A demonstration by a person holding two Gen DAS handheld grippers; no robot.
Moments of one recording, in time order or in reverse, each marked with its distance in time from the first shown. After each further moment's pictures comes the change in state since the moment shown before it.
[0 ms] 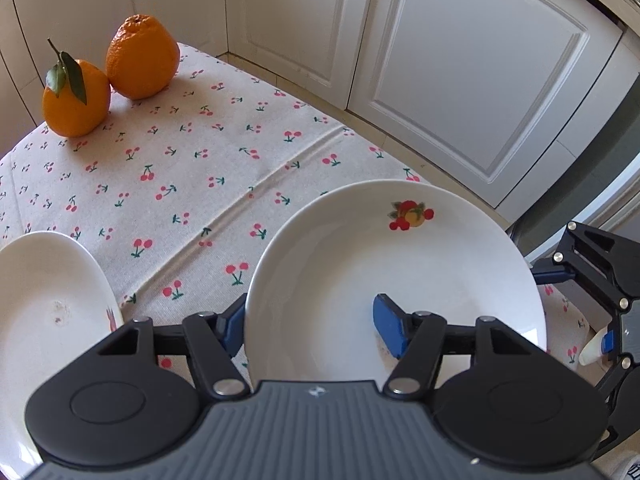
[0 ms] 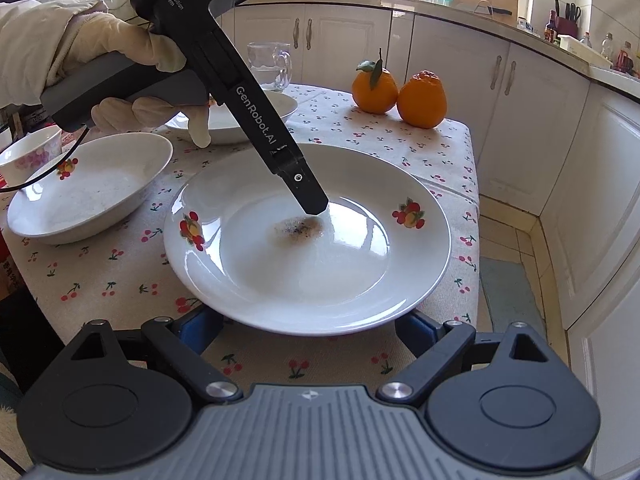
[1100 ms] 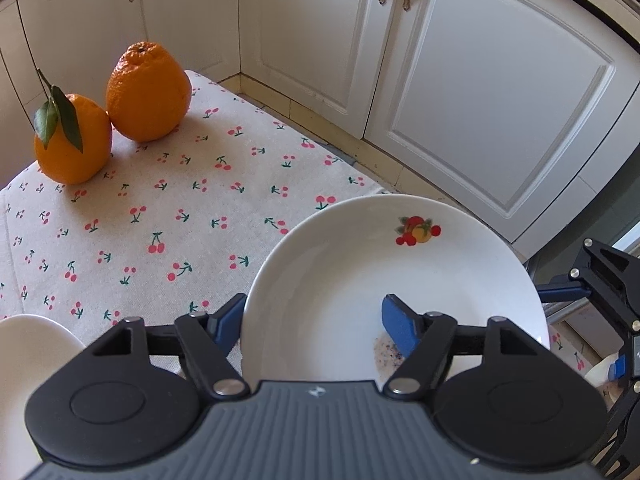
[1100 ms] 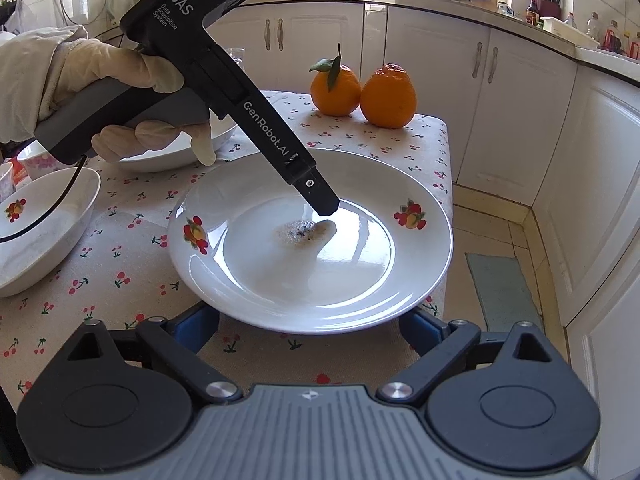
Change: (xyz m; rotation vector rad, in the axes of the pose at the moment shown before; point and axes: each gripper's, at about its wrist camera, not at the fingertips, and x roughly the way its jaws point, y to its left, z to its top) left arm 0.017 0.024 0.043 -0.027 -0.067 0.016; right arm 0.029 -0.046 0.028 0.065 -0.001 -0.016
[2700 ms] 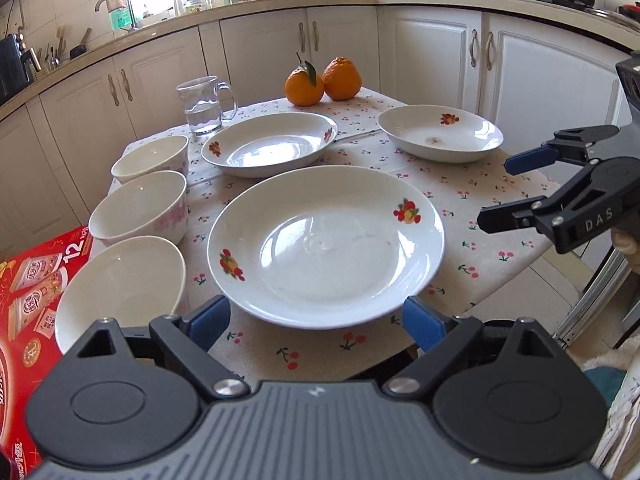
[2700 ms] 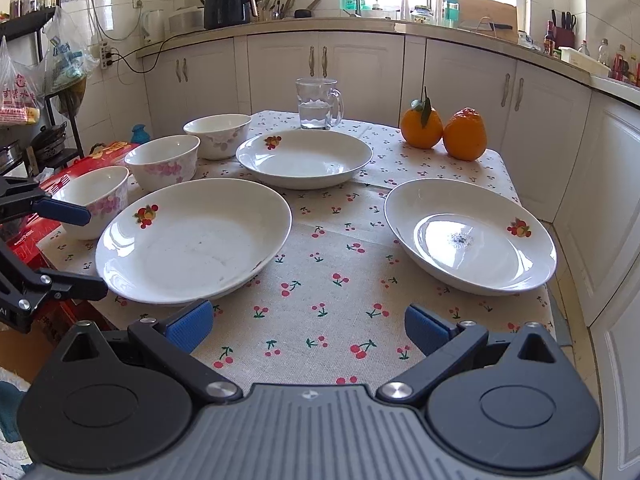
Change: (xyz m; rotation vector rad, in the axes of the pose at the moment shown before) left arm -0.202 -0.066 -0.302 -0.193 -0.261 0.403; right arm -0.060 0.148 -0.009 -0.001 -0.065 0.033
